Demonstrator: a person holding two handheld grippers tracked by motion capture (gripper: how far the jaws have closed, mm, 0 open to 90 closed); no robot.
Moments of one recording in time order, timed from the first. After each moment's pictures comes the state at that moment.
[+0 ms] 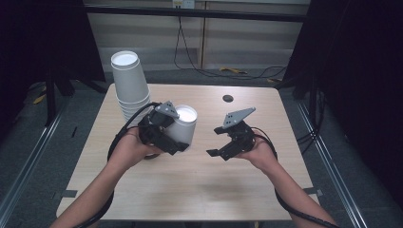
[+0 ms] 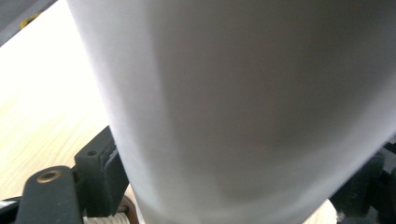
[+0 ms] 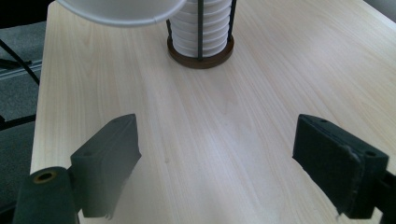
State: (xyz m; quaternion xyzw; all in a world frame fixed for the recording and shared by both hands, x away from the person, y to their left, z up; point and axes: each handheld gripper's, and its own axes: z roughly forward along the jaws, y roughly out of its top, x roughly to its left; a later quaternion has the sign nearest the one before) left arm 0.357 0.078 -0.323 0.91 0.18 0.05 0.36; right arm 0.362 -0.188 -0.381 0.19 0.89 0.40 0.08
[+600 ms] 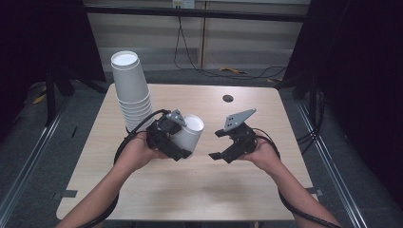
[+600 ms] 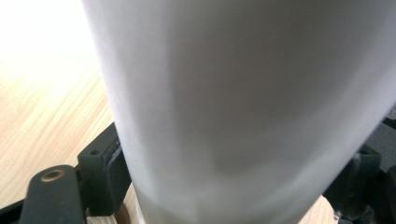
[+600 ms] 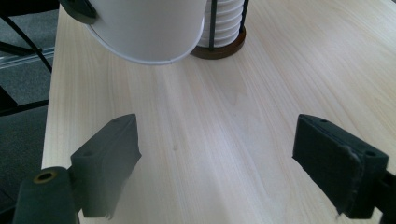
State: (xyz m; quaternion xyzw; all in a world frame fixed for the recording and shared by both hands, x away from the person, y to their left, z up) left arm 0.359 0.063 -0.347 0.93 0.17 0.04 0.32; right arm 0.358 -0.192 -0.381 0.17 0.90 0.39 0.06
